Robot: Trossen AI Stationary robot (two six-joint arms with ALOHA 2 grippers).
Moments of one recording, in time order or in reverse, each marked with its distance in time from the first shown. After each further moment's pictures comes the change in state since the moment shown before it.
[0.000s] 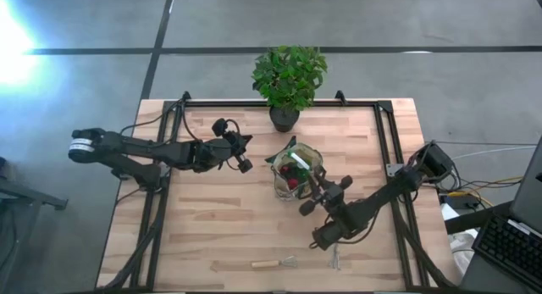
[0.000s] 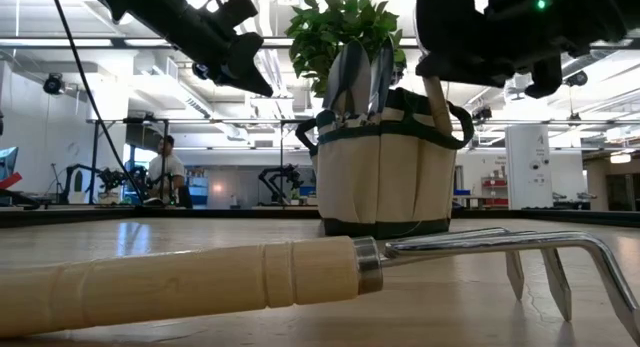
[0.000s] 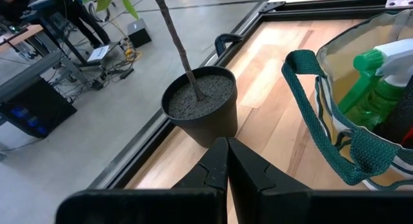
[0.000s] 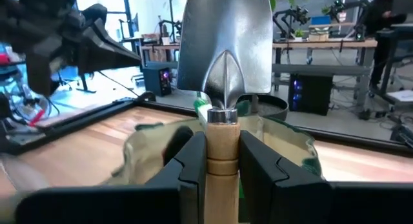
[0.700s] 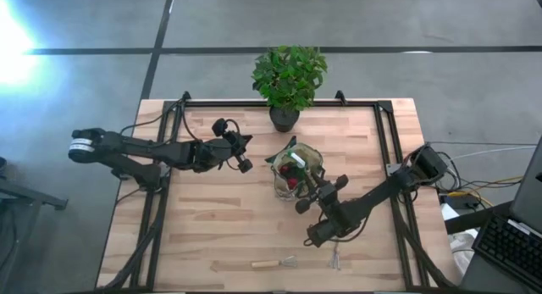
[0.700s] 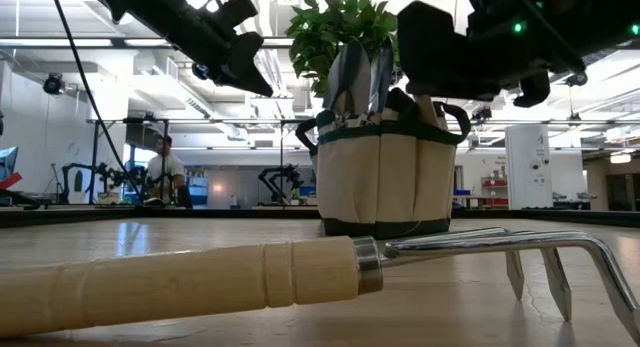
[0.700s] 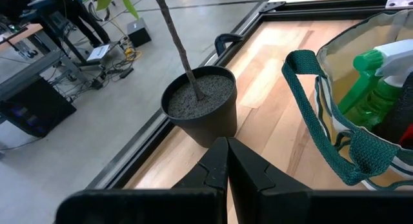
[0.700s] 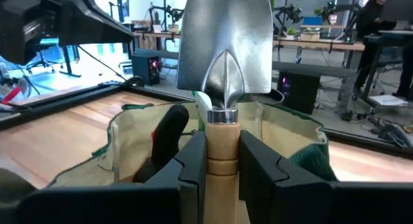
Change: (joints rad) left arm 0.000 0.000 0.000 0.000 0.000 -0.005; right arm -0.040 0.061 0.020 0.006 -0.035 -0.045
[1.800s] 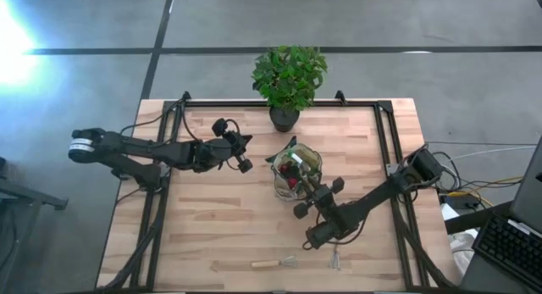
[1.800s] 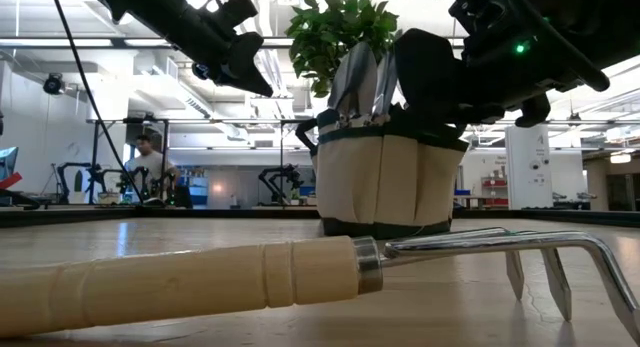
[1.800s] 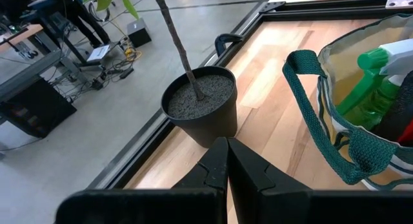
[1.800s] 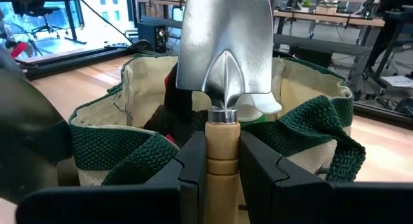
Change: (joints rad) left arm 0.000 0.000 0.000 0.000 0.000 0.003; right arm 0.011 0.044 0.000 0.045 -0.131 -0.035
